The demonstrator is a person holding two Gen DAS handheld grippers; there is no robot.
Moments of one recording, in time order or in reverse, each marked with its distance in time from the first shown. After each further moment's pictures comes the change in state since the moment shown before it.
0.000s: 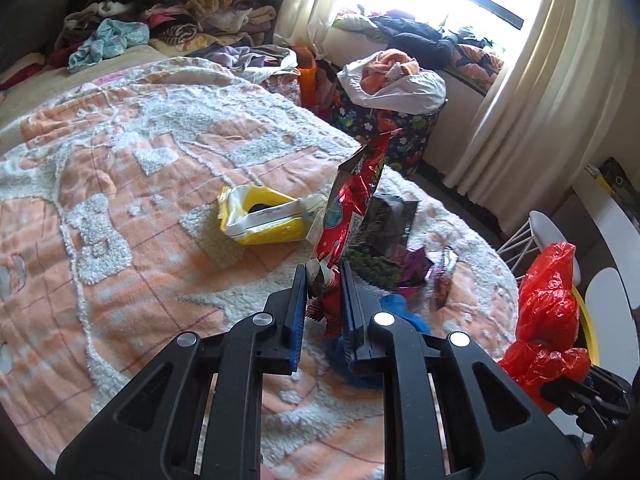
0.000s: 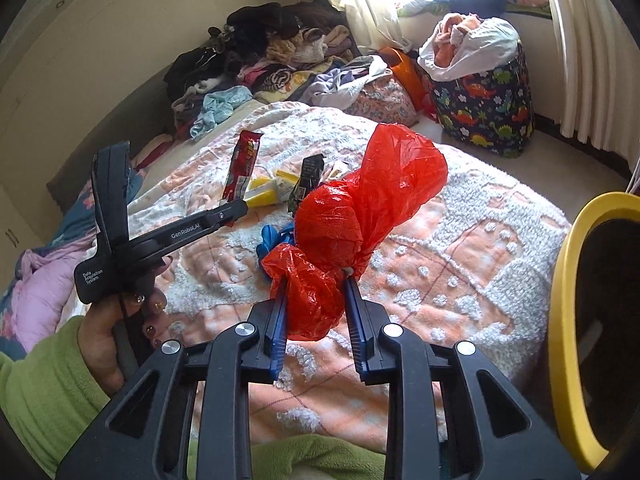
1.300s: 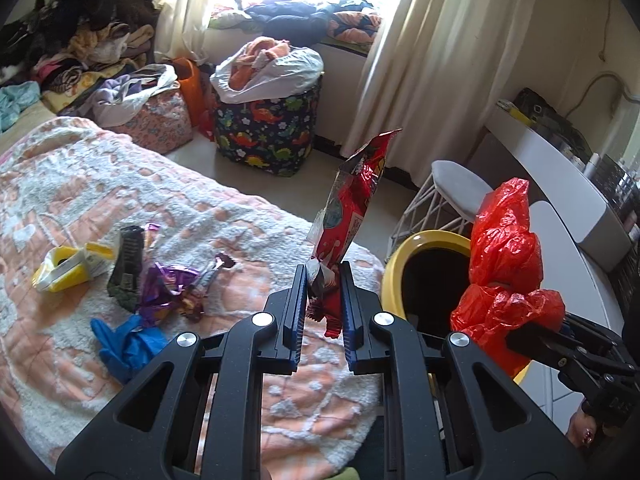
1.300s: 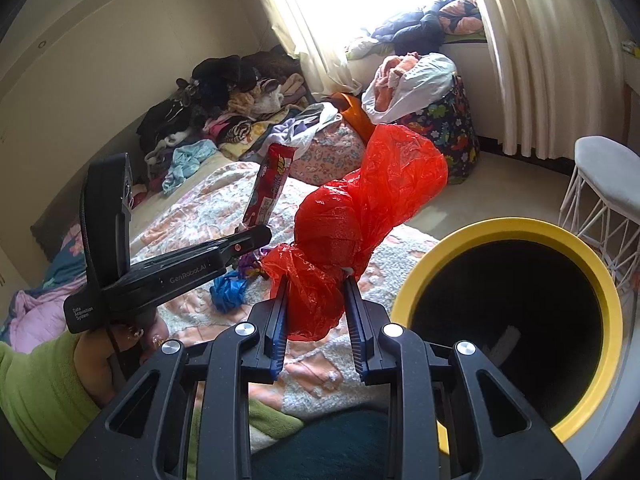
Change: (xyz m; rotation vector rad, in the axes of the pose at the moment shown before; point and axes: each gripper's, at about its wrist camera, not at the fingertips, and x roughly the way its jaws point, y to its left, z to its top) left arm -0.008 -0.177 -0.006 0.262 0.054 -0.240; right arm -0.135 -0.072 -0.006 0.087 -0.154 -0.103
